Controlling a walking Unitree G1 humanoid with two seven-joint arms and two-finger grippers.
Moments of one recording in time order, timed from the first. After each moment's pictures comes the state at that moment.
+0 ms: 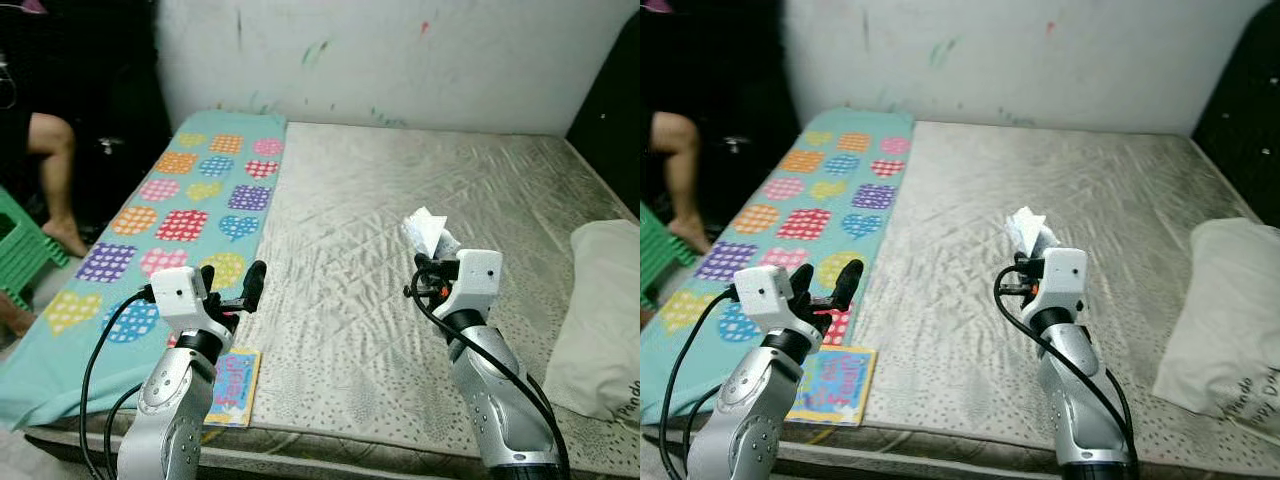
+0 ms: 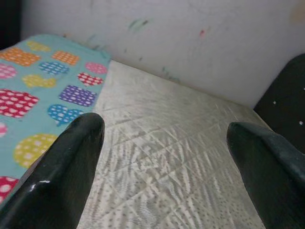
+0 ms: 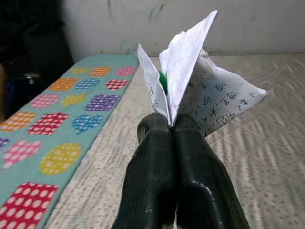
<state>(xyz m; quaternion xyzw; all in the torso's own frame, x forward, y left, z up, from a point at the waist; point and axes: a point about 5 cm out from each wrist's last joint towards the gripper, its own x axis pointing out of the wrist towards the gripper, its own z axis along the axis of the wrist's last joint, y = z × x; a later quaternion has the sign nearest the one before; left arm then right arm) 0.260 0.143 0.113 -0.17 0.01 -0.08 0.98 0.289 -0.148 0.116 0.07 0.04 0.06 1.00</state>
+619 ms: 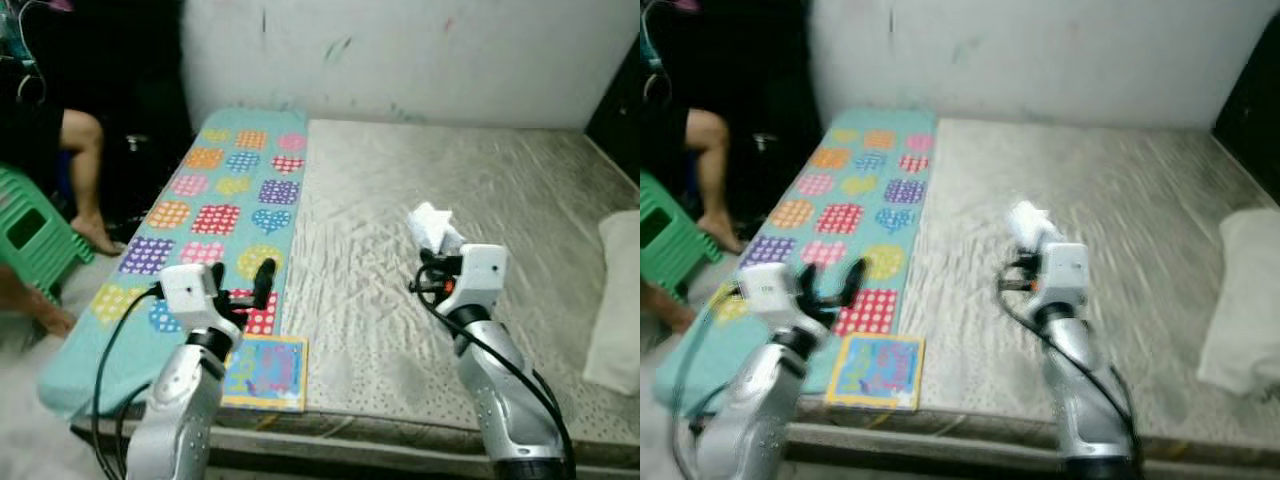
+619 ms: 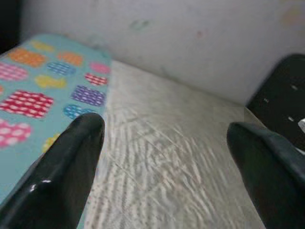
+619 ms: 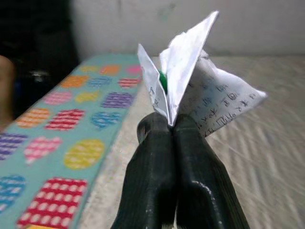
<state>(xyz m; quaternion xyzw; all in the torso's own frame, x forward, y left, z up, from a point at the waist) 0.261 0.134 0.113 -0.19 0.02 -0.10 0.98 0.293 -0.153 0.118 0.06 0.03 0.05 1.00</state>
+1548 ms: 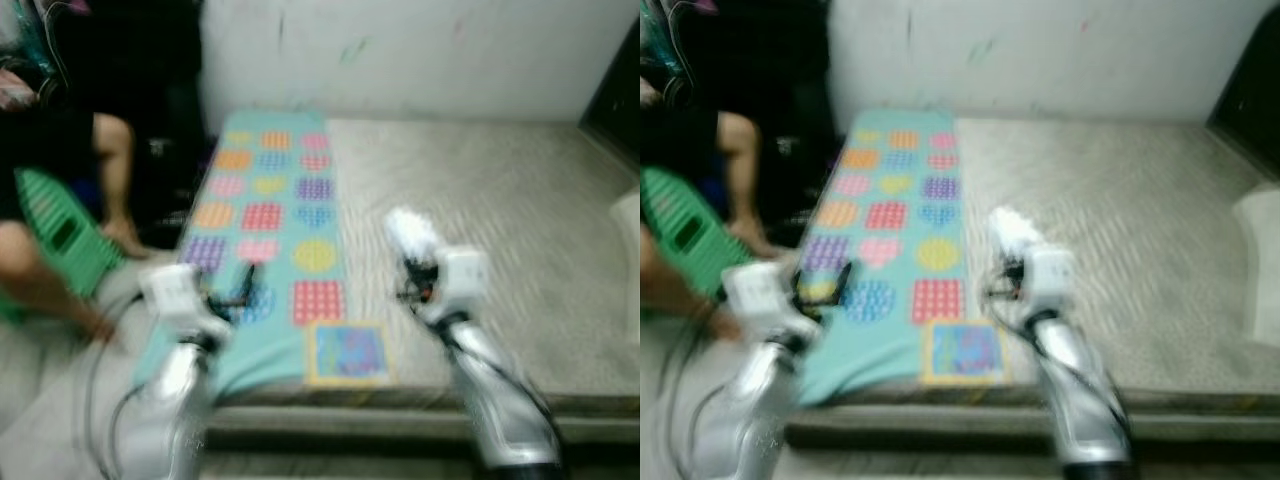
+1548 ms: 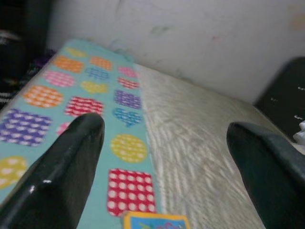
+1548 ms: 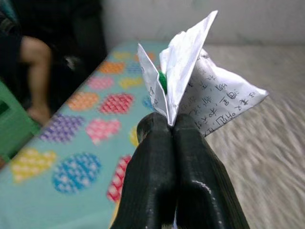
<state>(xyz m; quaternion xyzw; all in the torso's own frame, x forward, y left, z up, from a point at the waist) 0.265 0.136 0.112 -0.19 0.02 -0.09 0.98 0.290 -0.149 0.109 0.05 0.06 0.09 0.99</state>
